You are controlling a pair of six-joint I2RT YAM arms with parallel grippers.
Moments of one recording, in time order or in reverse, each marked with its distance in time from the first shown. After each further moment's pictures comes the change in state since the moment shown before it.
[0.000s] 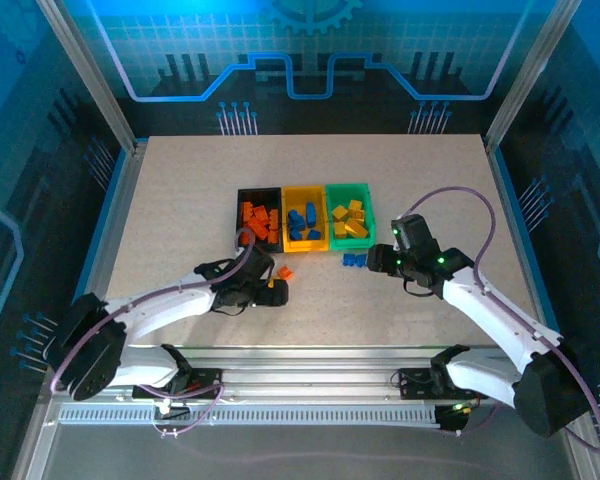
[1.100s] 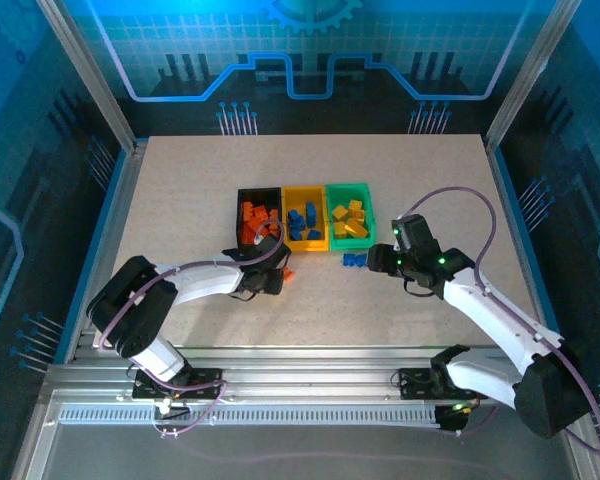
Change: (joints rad) left arm 0.018 0.278 0.125 0.114 -0.126 0.201; right arm 0.000 -0.008 0.000 -0.002 0.001 0.000
